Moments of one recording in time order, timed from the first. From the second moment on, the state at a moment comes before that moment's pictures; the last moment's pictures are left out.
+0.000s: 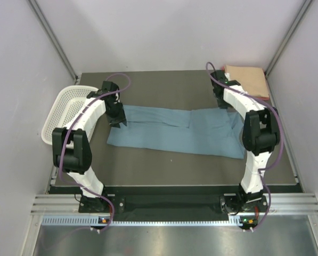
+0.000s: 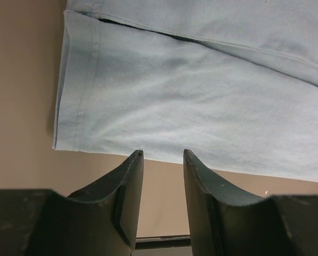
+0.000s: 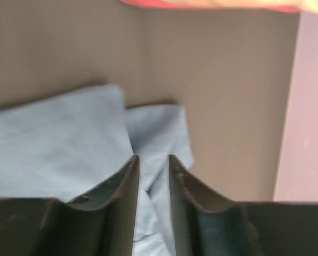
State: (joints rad) left arm -0.14 1.72 1.38 -0.87 0.07 -0.41; right arm 0.25 1.99 1.62 -0.72 0.55 0.07
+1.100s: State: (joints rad) left arm -0.13 1.74 1.35 -0.87 0.11 -0.41; right arm 0.05 2.11 1.61 -0.61 0.02 0.18
